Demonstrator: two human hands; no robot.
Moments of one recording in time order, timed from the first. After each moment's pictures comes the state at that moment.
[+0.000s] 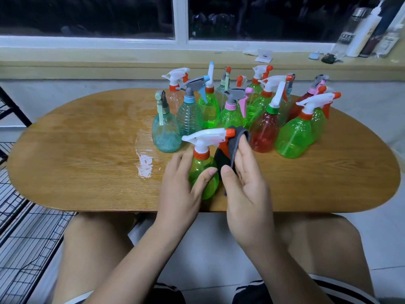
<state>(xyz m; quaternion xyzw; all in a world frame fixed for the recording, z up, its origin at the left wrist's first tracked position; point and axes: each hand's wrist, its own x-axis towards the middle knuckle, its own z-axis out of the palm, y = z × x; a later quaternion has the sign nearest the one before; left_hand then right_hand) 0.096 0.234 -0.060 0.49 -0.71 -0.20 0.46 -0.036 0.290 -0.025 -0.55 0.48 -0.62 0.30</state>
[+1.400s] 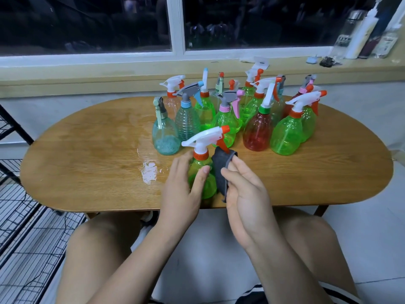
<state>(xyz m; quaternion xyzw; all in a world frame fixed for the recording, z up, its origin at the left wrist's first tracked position) 0.080 0.201 -0.066 0.50 -0.69 -0.21 0.48 -0.046 0.251 -0.023 -0.28 0.31 -0.70 0.58</state>
